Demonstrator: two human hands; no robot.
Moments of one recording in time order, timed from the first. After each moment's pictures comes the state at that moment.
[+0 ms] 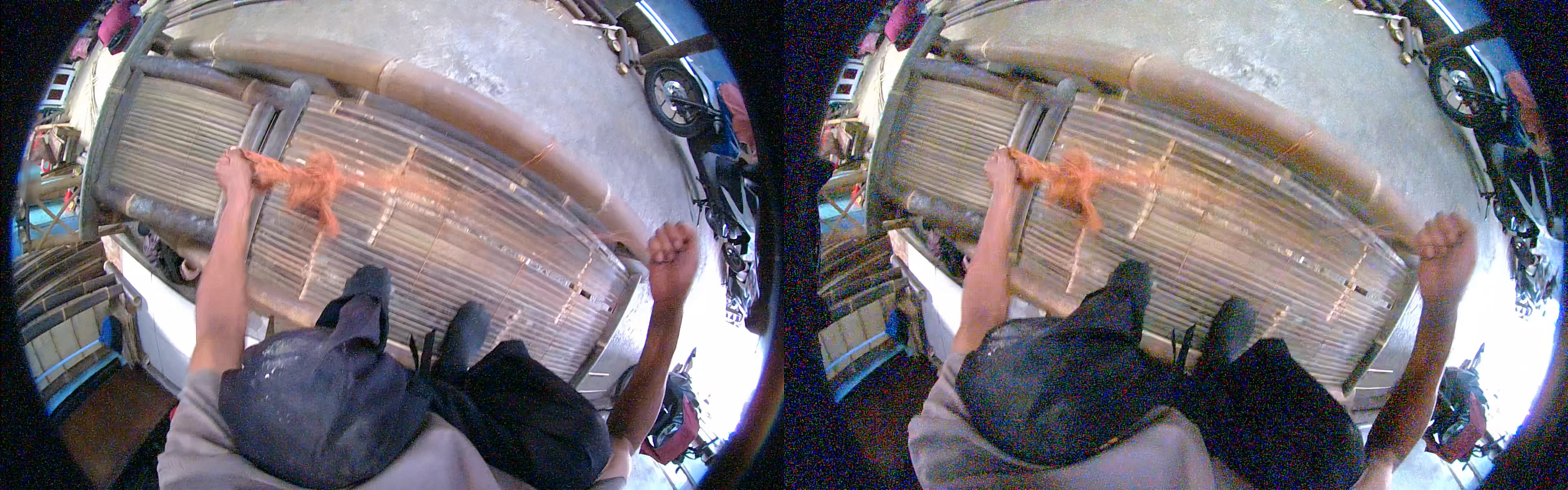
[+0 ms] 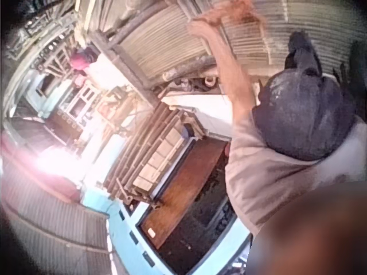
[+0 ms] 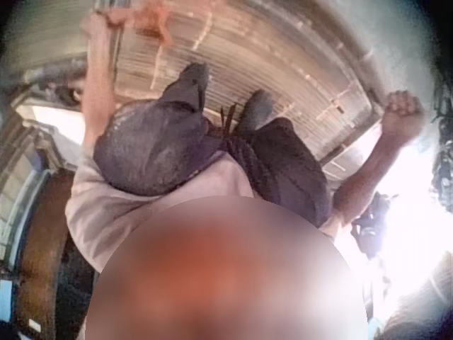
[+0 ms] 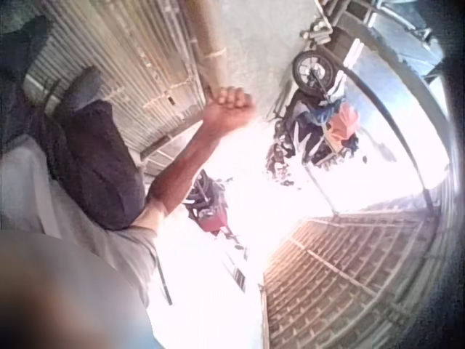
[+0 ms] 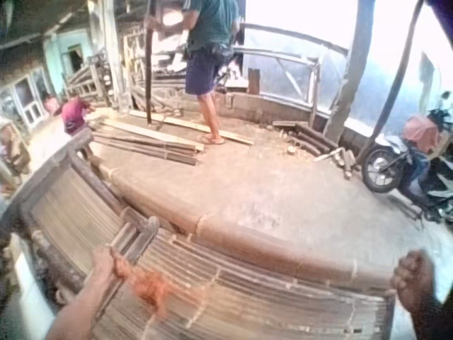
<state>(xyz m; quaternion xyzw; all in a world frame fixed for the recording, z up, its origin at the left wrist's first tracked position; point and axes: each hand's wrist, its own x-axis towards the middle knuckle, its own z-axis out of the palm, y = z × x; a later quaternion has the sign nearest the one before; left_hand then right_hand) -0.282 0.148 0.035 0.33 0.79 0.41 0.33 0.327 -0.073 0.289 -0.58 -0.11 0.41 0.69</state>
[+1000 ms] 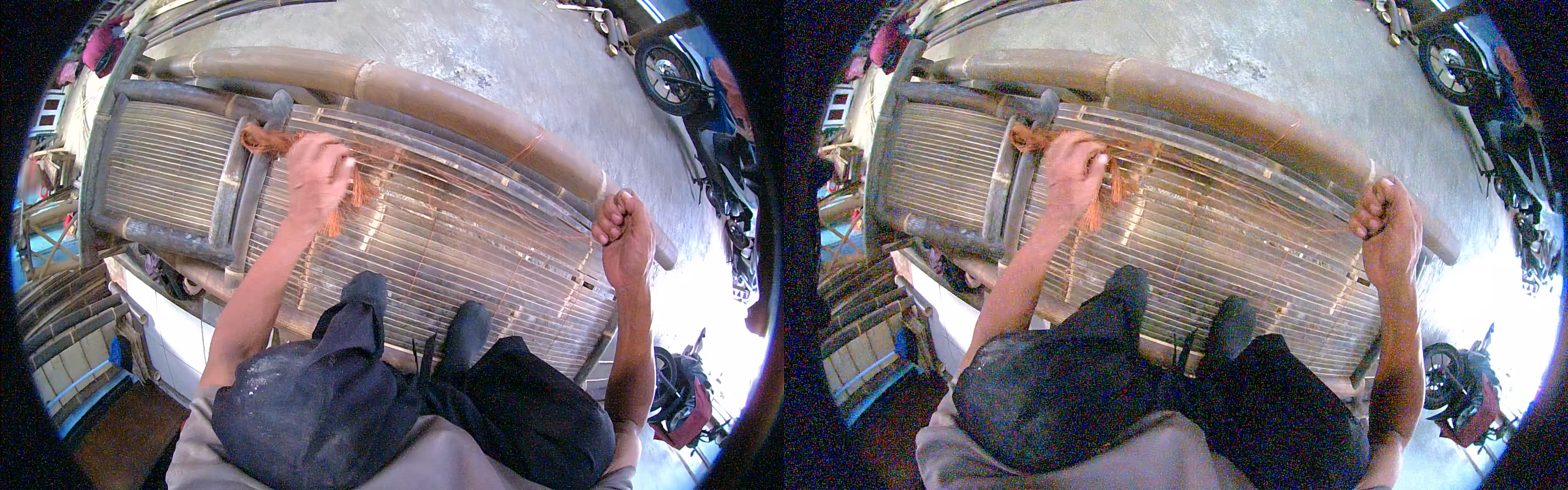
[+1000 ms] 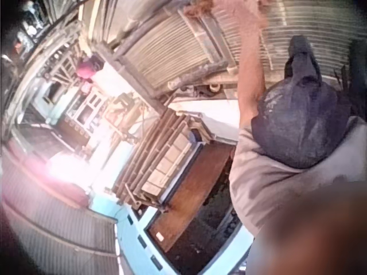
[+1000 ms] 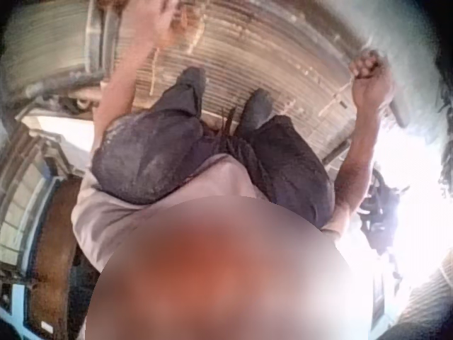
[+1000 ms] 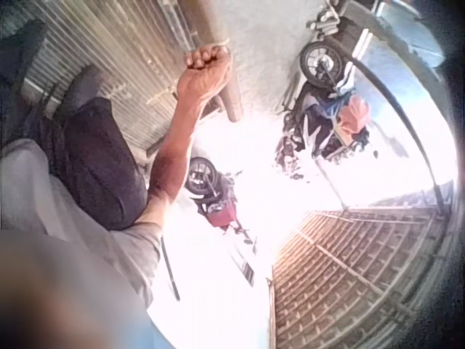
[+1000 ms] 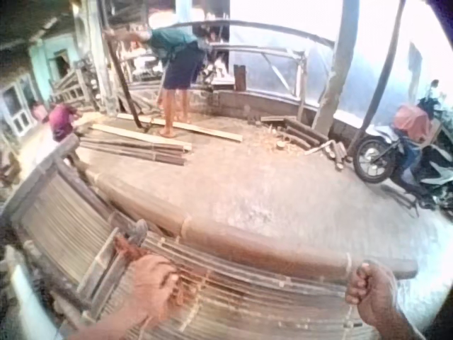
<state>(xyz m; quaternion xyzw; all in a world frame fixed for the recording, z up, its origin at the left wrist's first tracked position) -0.131 0.099 0.056 0.85 0.44 0.28 0.07 0.287 -0.064 0.241 -0.62 -0.19 0.50 0.57</state>
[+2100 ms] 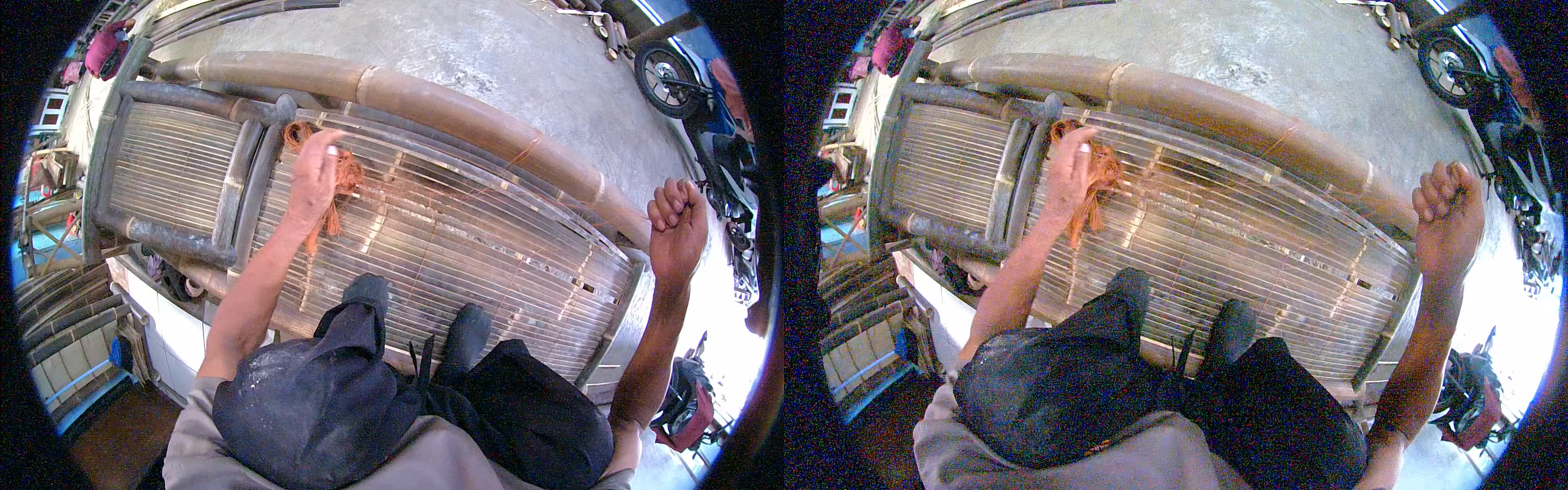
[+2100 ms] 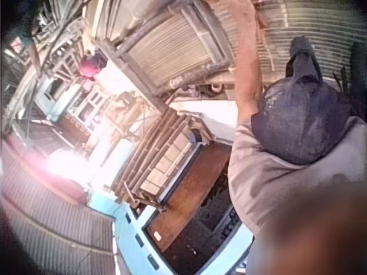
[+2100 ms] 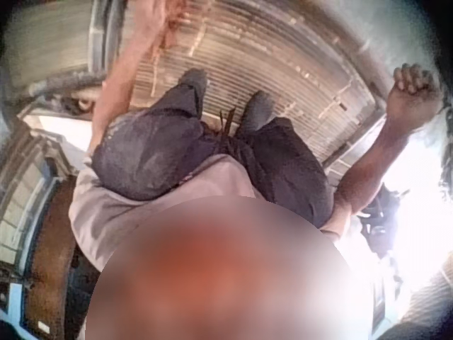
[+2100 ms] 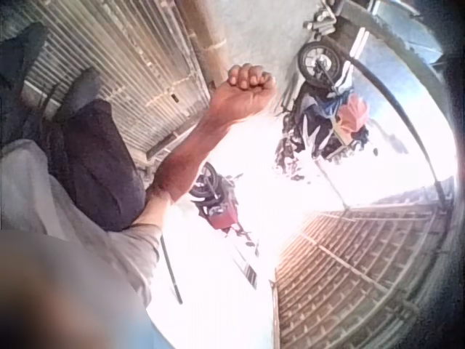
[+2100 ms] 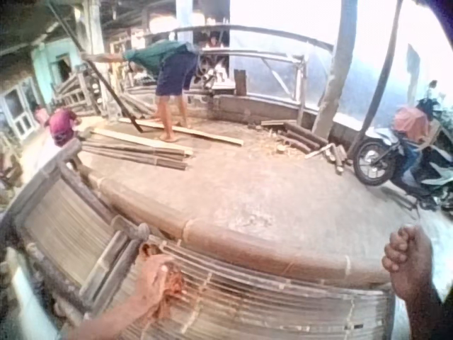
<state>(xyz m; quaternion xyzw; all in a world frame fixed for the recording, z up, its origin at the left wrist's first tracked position) -0.124 0.100 0.074 0.75 0.47 0.38 0.28 0.350 -0.061 0.287 -0.49 -0.25 0.48 0.68</state>
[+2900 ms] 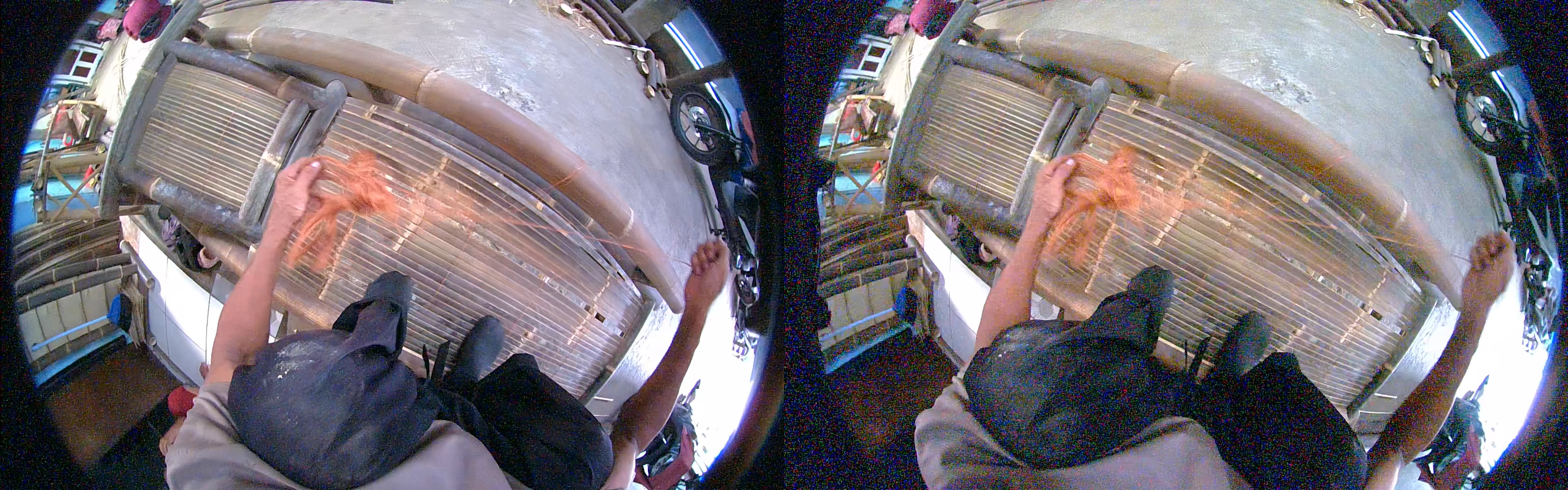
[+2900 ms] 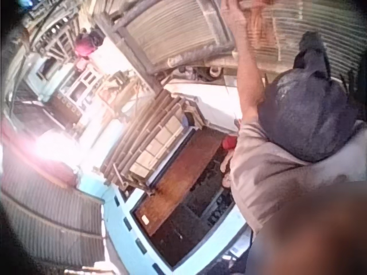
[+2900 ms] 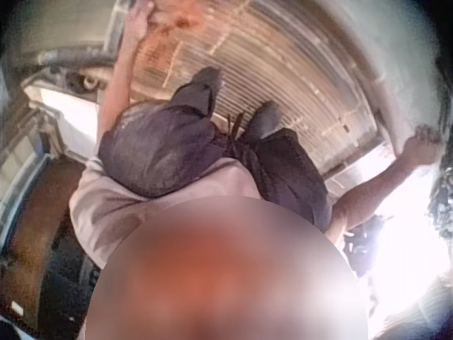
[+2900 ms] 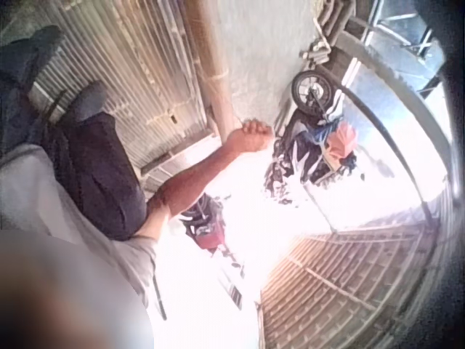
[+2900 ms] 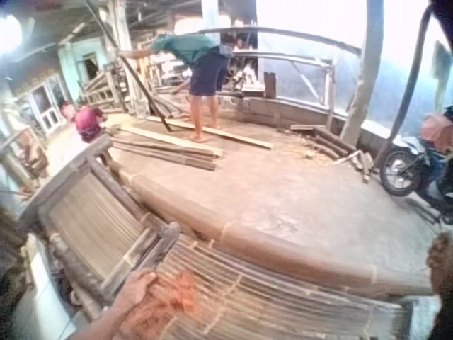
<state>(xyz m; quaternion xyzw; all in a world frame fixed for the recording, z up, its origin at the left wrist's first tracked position) -0.238 0.081 0.068 0.47 0.59 0.38 0.54 0.464 -0.073 0.262 -0.66 -0.23 0.26 0.67</state>
